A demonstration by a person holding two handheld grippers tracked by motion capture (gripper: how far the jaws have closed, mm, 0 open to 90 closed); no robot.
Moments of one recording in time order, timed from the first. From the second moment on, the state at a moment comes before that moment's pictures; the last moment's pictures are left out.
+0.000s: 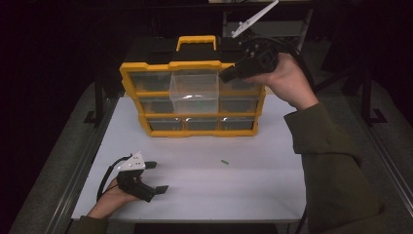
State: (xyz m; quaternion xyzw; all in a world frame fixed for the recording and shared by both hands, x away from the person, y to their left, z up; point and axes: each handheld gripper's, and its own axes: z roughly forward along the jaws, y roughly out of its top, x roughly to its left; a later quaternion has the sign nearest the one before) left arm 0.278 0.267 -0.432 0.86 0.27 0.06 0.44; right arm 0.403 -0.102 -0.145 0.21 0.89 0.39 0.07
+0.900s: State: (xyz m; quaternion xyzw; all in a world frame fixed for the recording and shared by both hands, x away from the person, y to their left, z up) left arm 0.277 0.266 -0.431 0.85 0.26 0.06 0.44; right arm 0.424 -0.039 -0.165 0.19 0.92 0.33 0.06
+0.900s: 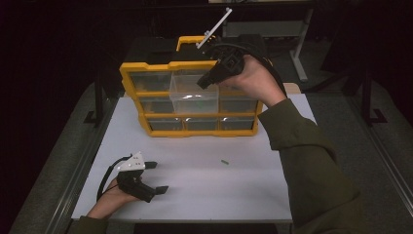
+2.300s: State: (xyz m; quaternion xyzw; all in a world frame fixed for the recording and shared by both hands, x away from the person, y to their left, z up) left arm 0.278 0.264 -0.433 0.86 0.26 0.06 0.44; right arm 0.395 -0.123 -0.183 0.25 0.89 0.38 0.11
